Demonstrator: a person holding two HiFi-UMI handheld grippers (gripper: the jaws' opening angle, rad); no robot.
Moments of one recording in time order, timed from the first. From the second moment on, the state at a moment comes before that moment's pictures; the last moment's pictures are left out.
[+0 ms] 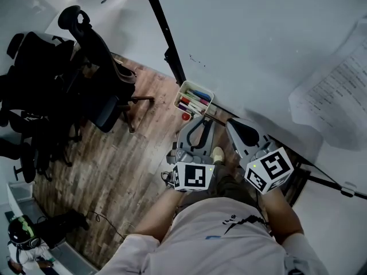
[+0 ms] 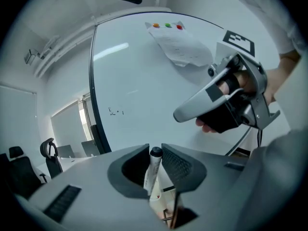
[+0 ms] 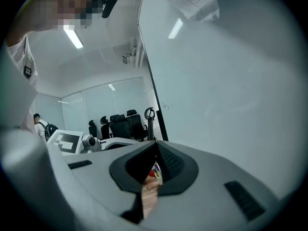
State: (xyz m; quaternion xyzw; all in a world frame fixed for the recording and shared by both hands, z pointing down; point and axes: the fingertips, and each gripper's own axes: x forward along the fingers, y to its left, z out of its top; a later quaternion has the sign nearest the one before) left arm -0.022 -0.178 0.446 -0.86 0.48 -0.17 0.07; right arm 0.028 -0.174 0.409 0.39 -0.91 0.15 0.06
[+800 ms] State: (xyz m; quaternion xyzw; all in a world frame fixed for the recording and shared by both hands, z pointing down) left arm -0.035 -0.114 0.328 -0.88 0.46 -0.05 0.06; right arm 0.015 -0.137 0.351 0.39 -0.92 0.10 0.02
